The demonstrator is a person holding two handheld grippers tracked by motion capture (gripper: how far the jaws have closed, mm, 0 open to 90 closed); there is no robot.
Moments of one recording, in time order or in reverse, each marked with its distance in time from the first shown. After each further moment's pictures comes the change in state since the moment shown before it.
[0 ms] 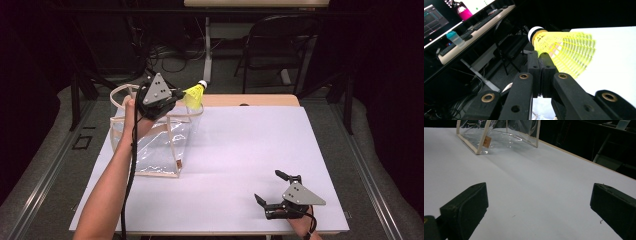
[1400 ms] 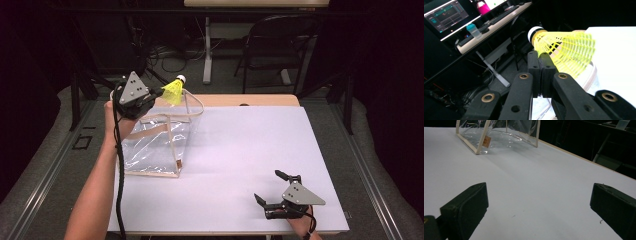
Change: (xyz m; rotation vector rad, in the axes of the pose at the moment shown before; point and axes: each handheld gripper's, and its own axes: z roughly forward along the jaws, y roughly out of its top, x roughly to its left) left arm 0.023 -0.023 -0.033 0.004 0.107 -0.057; right arm 0.000 0.000 0.001 0.000 -0.004 -0.002
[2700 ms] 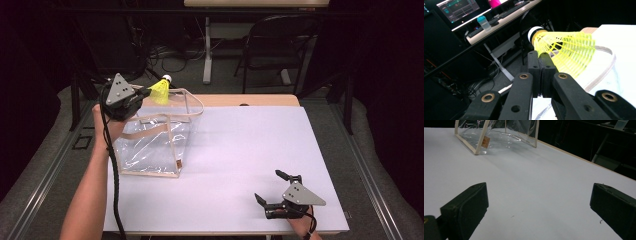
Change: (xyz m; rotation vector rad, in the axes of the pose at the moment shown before) left arm 0.017 -0.024 -0.012 0.016 0.061 -0.063; right arm 0.000 0.000 -0.001 -0.003 -0.008 -0.001
